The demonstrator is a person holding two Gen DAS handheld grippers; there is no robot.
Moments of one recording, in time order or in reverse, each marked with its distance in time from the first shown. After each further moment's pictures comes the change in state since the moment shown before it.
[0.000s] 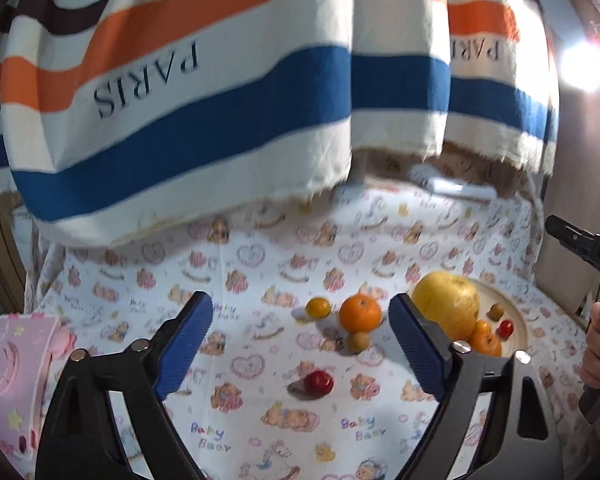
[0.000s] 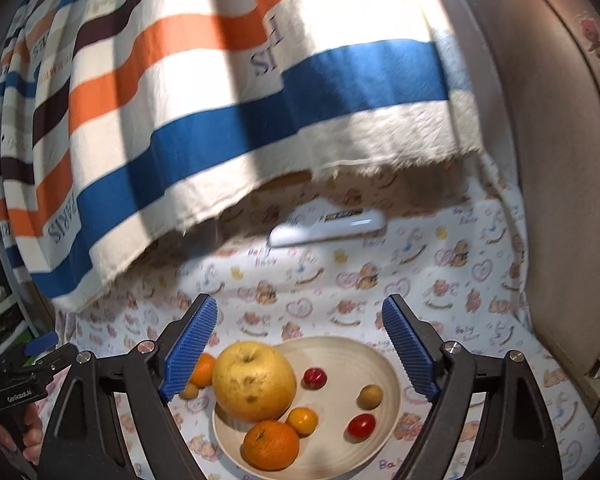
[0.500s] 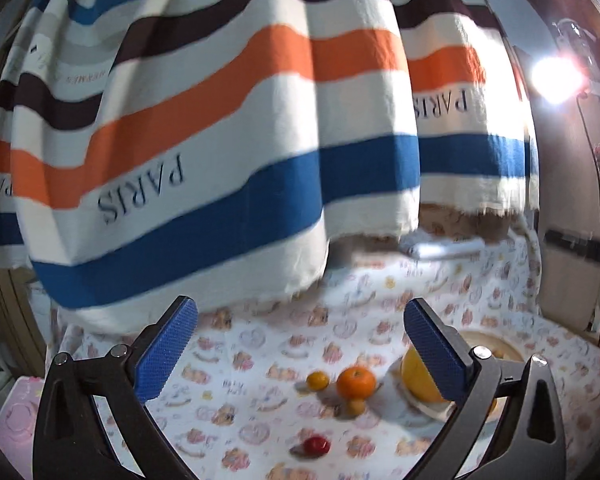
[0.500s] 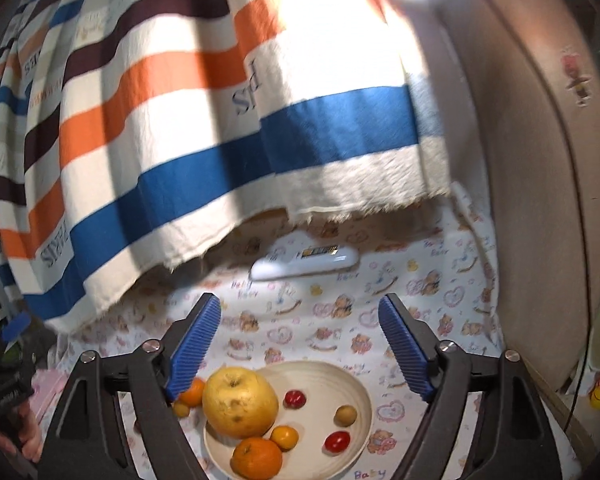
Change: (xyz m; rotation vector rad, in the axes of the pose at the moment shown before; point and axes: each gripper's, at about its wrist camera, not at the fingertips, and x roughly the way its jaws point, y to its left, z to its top) left arm -0.035 -0.025 0.028 0.109 -0.252 0.037; right arm -0.032 -0.014 0.030 0.032 -0.108 -0.075
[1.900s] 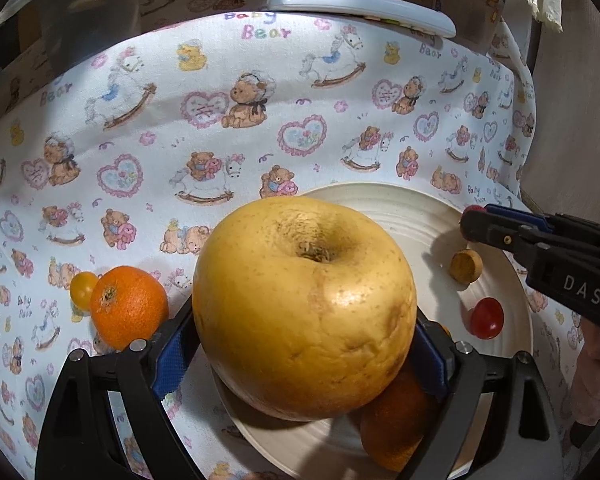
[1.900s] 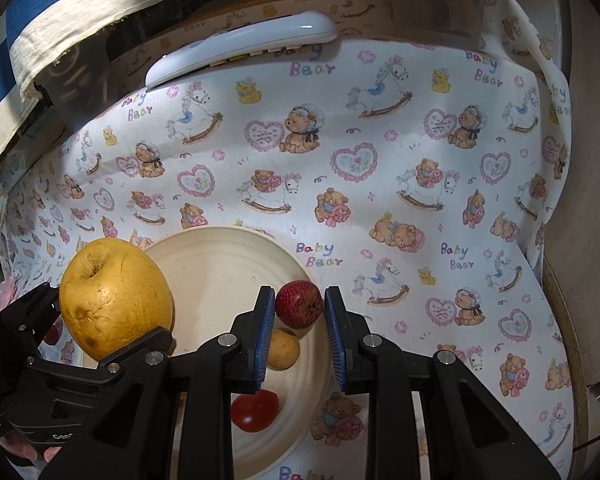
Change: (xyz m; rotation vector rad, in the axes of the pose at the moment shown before) left arm 0.185 -0.153 -0.077 0.038 0.637 -0.260; right arm 0.148 -0.050 -0.080 -0.076 0.603 -0.030
